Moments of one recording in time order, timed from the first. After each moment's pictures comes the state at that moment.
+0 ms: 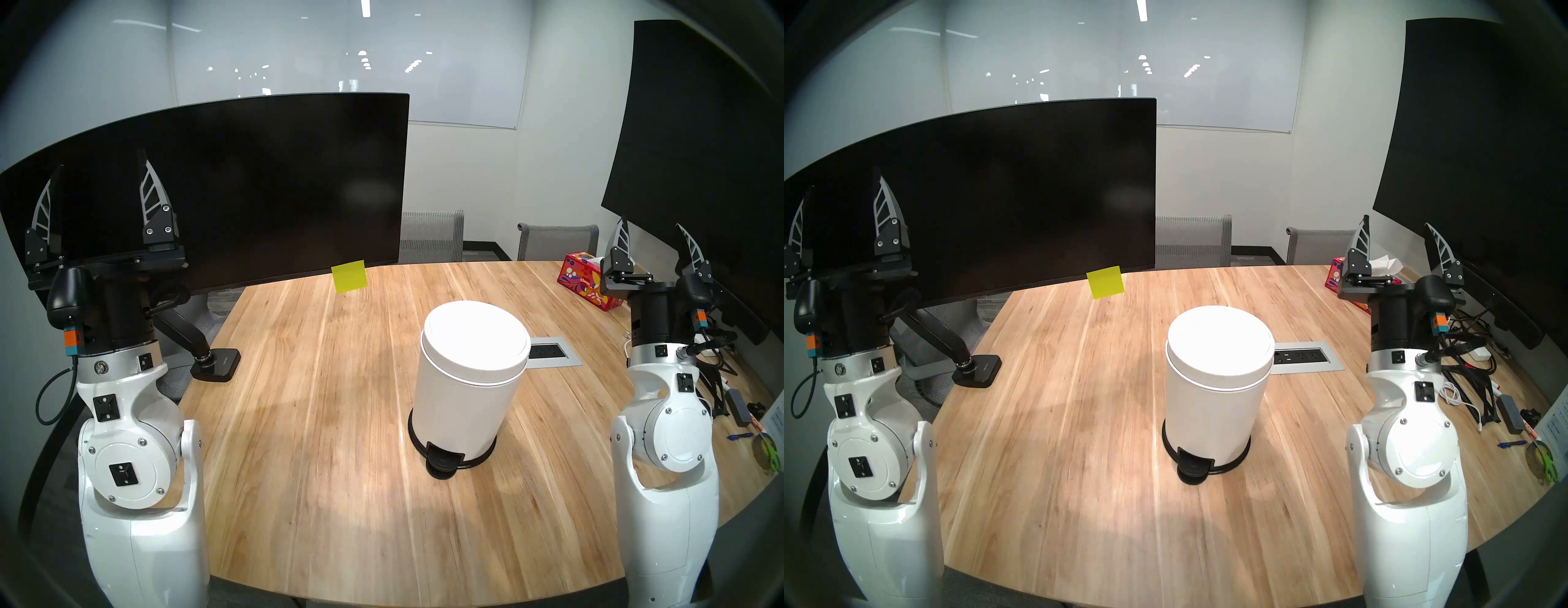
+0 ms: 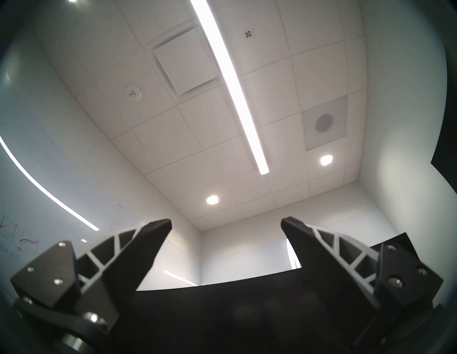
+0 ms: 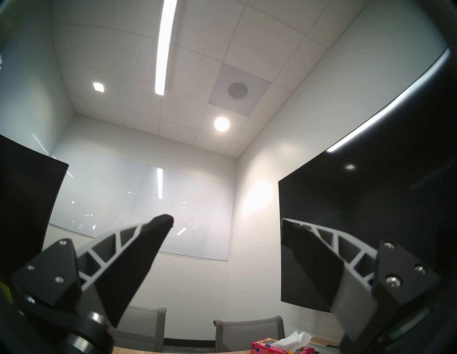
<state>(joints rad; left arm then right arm) 1.89 -1.57 -1.79 -2.42 0.24 -0.50 0.17 -1.81 -1.37 1.78 -2.28 0.02 -0.20 -0.18</state>
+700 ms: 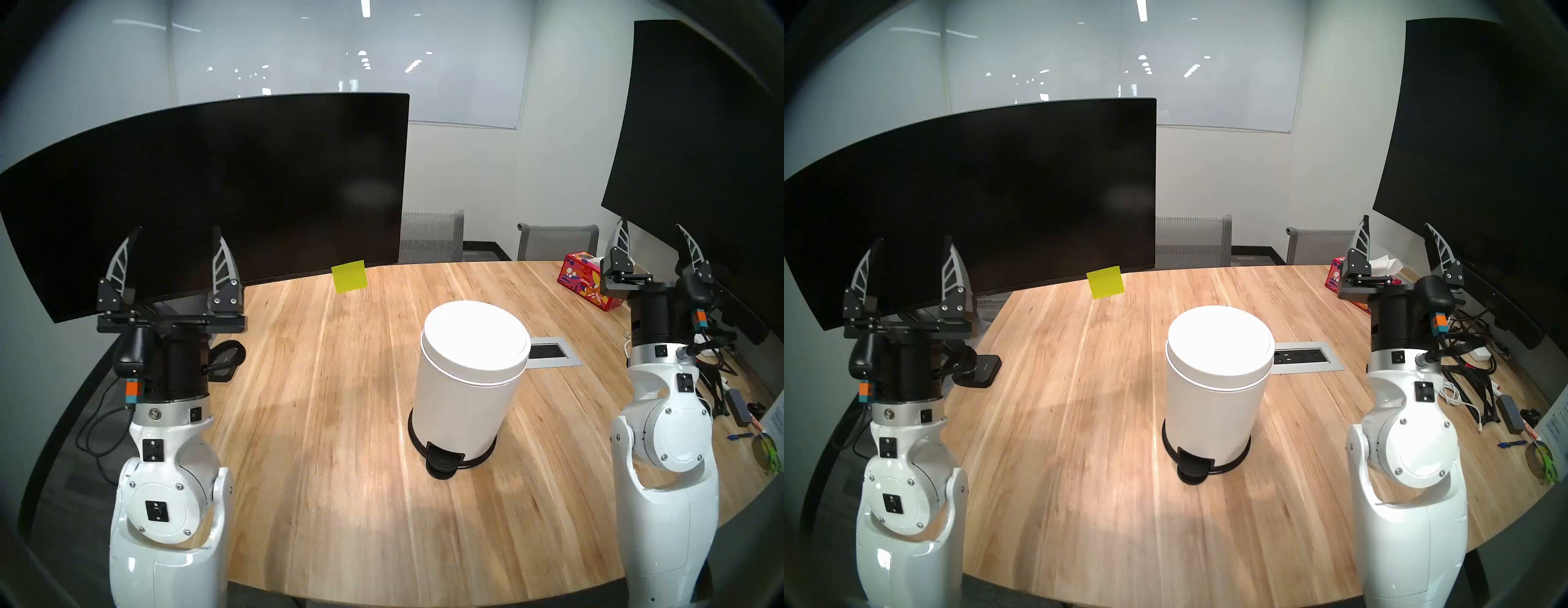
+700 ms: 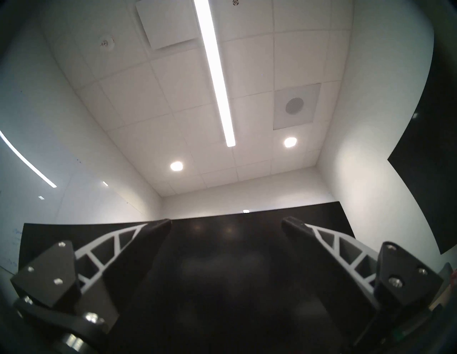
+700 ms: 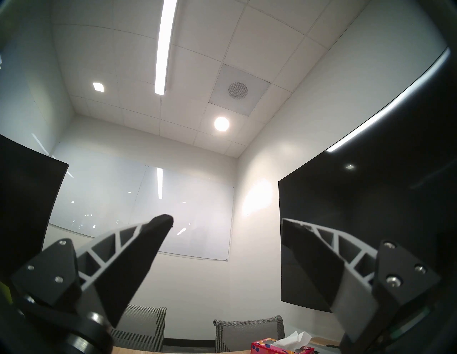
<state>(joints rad) 2.03 -1.55 -1.67 -2.27 0.15 -0.58 0.09 -1.81 -1.37 1.78 -2.28 0.02 -0.20 -0.18</state>
